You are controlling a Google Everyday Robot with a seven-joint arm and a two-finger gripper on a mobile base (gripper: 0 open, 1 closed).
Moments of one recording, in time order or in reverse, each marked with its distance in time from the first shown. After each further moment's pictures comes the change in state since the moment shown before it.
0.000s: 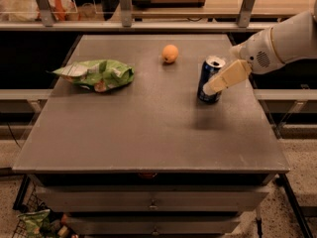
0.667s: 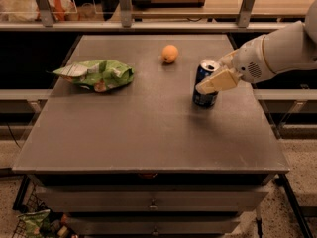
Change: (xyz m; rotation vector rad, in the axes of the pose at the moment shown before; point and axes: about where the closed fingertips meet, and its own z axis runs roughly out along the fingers) arm 0.000 0.023 0.010 0.043 -0.014 -0.052
